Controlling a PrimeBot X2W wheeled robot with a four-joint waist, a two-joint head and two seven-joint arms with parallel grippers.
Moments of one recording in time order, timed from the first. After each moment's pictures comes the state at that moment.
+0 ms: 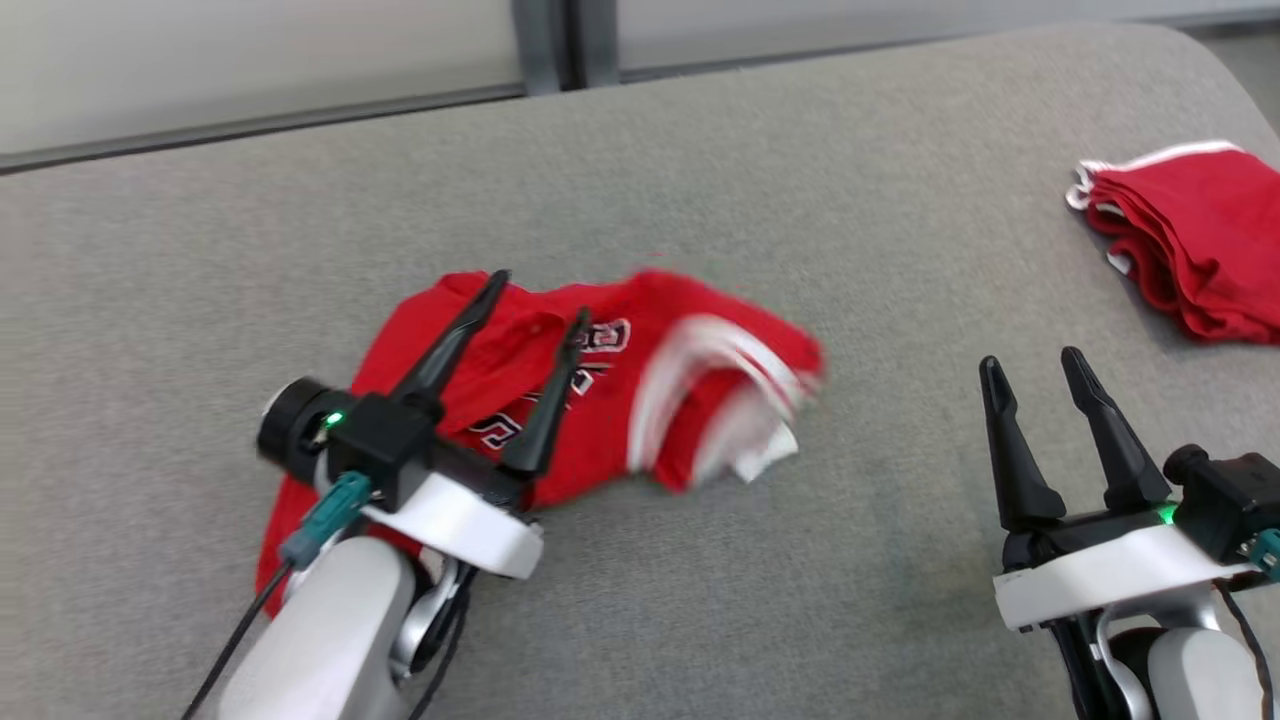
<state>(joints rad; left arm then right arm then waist) -0.41 0.18 -0.48 0.19 -0.31 -0.04 -0.26 -0.12 -0.10 0.10 -0.01 0.29 0.13 -0.04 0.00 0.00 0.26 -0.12</state>
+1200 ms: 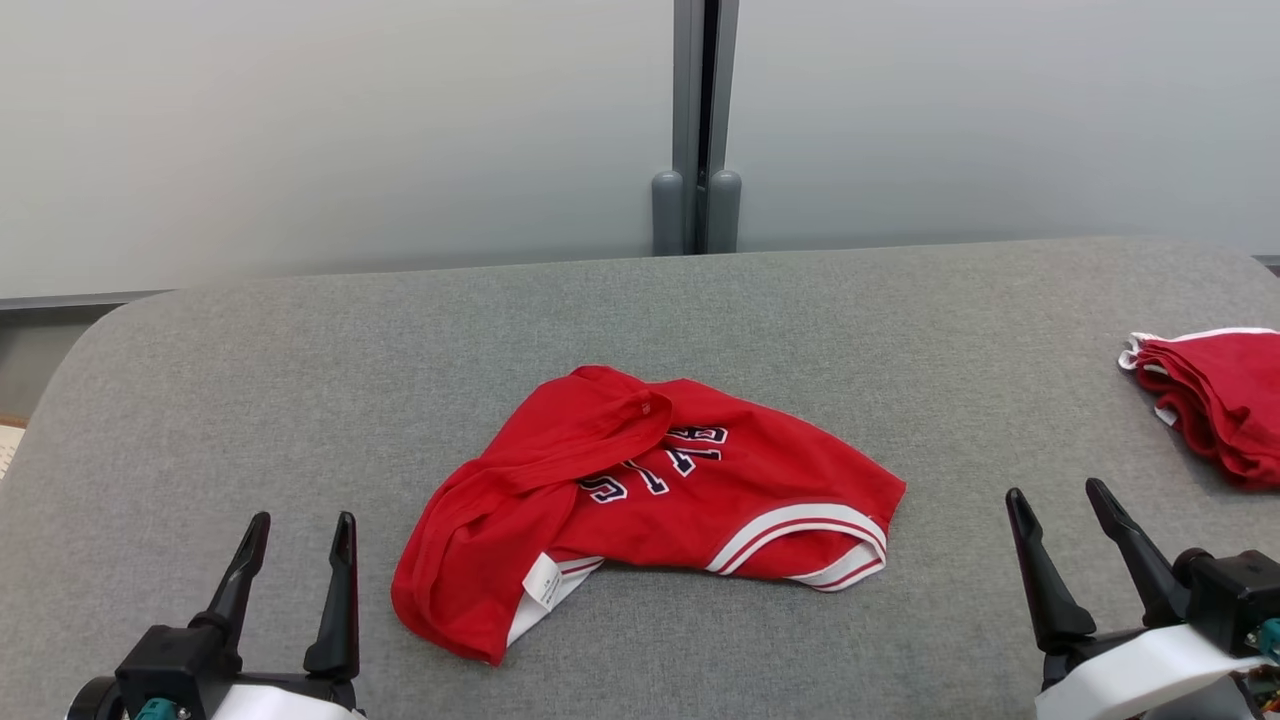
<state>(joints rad) 0.08 0.29 -0.21 0.02 -0.41 0.13 -0.22 0.08 -0.15 0.06 -0.07 0.25 0.13 0.08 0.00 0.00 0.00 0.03</state>
